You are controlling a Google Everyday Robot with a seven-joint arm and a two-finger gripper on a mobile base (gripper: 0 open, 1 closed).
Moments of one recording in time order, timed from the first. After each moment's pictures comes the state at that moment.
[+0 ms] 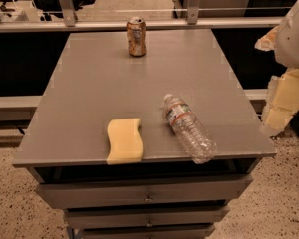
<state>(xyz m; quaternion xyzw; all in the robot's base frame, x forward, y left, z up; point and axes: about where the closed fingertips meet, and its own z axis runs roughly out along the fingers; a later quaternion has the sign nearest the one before) 0.438 -0.217 0.976 -0.60 0.78 -0.03 0.16</state>
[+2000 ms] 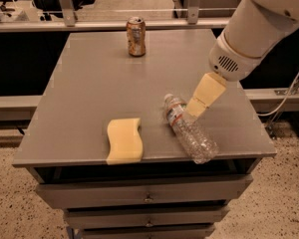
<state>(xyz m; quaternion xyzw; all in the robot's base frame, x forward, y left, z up) 0.502 -0.149 0.914 -0.43 0.89 0.02 0.17</state>
